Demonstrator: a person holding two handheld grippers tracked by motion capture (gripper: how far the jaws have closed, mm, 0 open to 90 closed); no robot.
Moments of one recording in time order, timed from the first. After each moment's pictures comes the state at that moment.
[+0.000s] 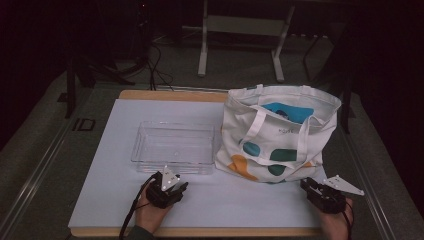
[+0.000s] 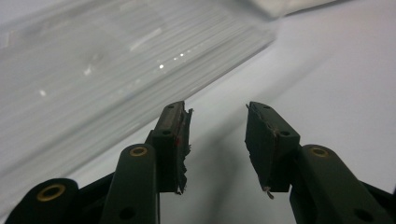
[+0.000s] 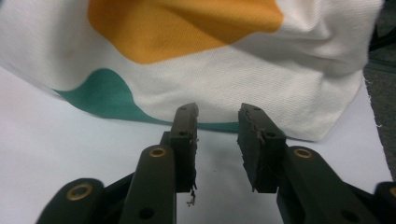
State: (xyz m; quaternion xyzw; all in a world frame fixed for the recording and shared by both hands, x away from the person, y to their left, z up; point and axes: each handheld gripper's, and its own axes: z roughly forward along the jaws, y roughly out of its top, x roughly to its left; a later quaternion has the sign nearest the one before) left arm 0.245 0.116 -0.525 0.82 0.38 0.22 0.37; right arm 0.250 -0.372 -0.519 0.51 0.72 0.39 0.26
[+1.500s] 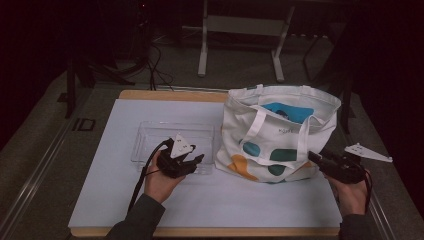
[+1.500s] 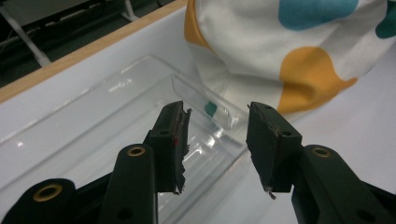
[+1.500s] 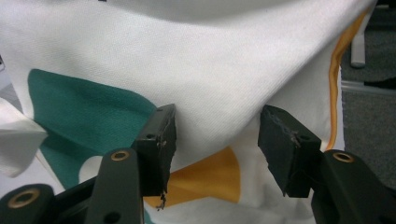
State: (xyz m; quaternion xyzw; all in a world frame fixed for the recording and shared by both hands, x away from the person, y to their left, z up) left arm 0.298 0.087 -0.435 0.82 0.32 0.21 0.42; right arm 0.299 -0.393 -0.434 0.49 0.70 0.47 0.22
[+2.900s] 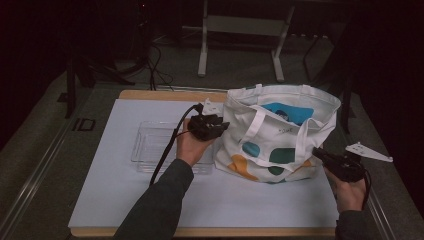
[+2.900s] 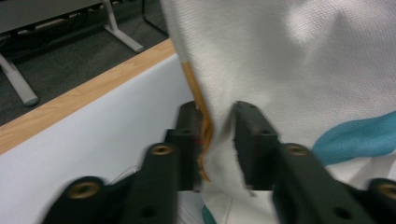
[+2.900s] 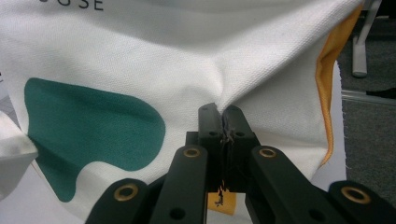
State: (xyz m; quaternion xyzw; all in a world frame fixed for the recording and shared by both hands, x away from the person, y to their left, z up) left arm 0.386 0.025 -0.403 0.81 0.33 0.17 0.46; right arm 0.303 -0.395 -0.436 0.49 0.69 0.49 0.22
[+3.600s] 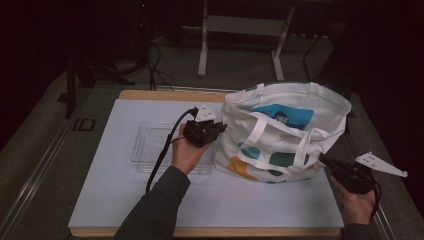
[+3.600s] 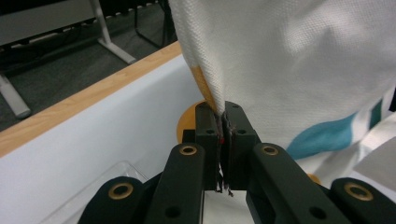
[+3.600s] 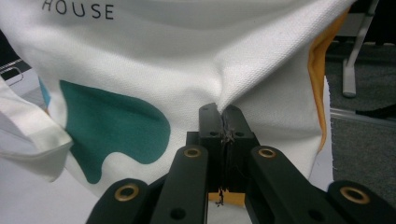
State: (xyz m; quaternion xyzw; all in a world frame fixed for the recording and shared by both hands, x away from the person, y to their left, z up) left arm 0.354 0.039 -0.395 0.80 0.31 0.17 0.49; right arm 0.266 -0.397 -0.426 0.46 0.68 0.50 0.26
